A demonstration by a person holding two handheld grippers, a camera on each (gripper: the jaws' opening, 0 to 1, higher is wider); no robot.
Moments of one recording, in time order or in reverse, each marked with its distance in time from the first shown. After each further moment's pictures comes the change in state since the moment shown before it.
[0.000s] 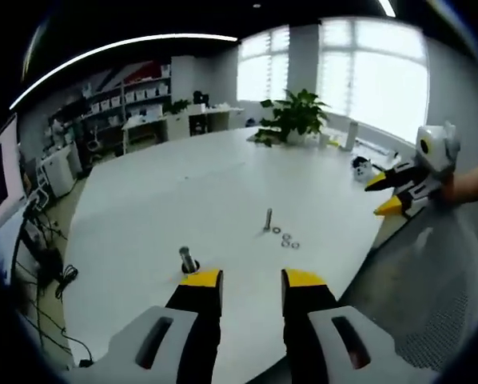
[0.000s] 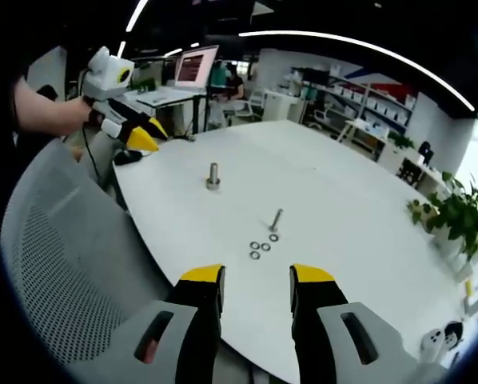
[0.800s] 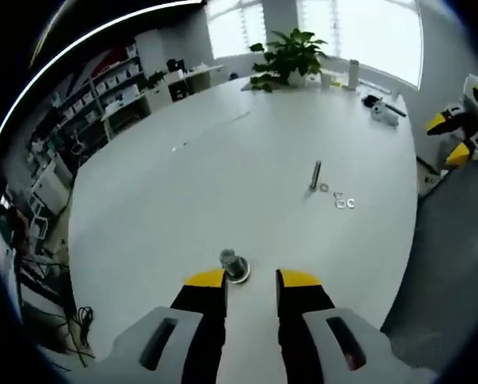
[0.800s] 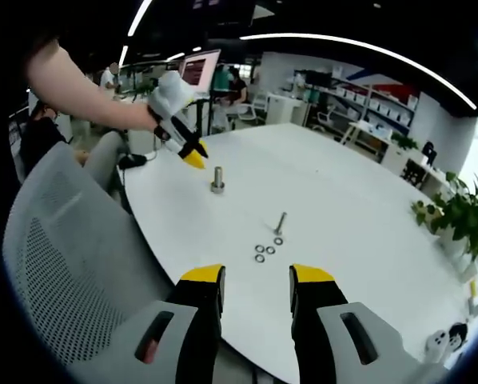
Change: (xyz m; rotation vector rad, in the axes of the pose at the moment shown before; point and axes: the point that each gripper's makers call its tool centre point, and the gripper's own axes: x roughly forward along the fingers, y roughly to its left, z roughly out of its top) left arm 0.071 0.077 -0.014 0.180 0.240 0.002; right arm 0.000 0.005 0.005 0.007 -0.021 0.037
